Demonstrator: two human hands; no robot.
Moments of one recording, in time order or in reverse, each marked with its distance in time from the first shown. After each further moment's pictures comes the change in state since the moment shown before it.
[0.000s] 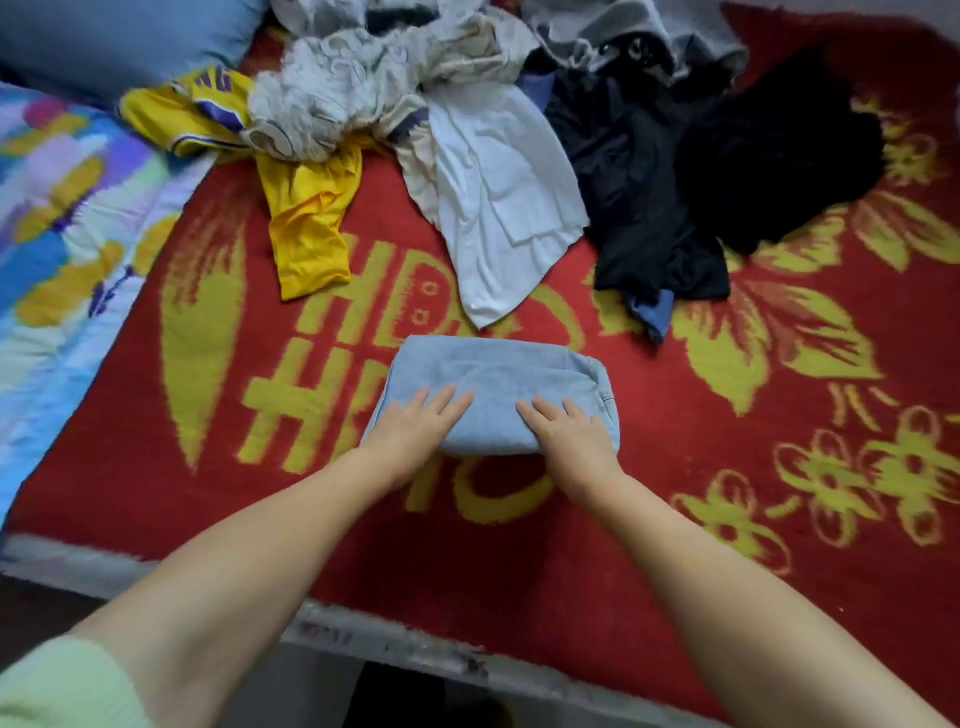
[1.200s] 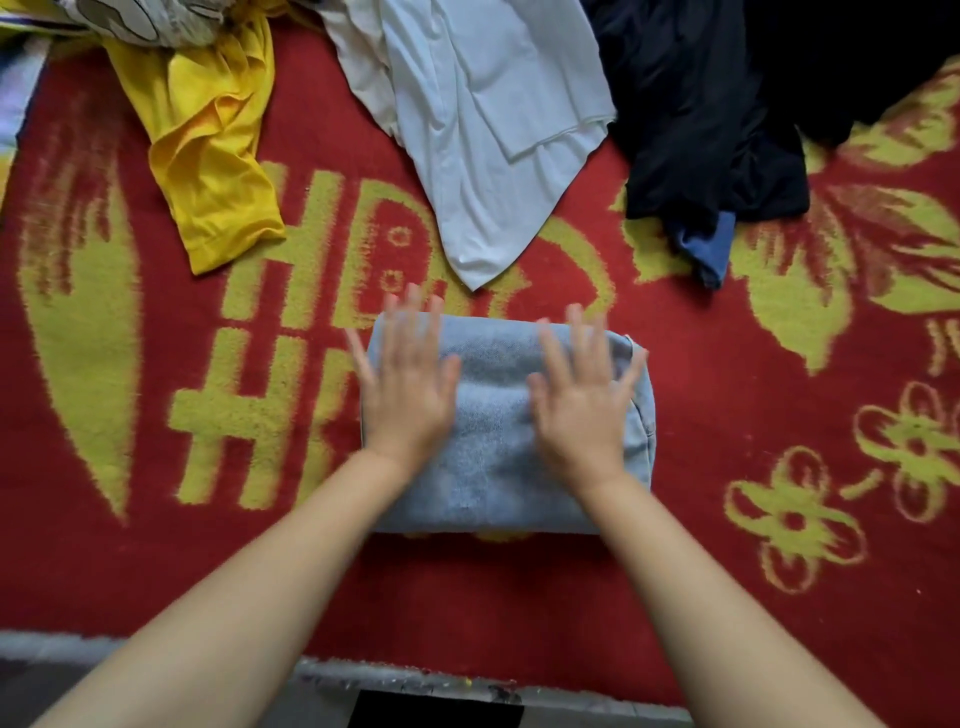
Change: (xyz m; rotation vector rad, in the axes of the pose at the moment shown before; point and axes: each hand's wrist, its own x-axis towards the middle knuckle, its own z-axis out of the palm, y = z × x) left_hand 0.087 -0.015 0.036 -0.373 0.609 -0.250; right_hand 0.072 -0.009 0.033 0.248 0.483 0.232
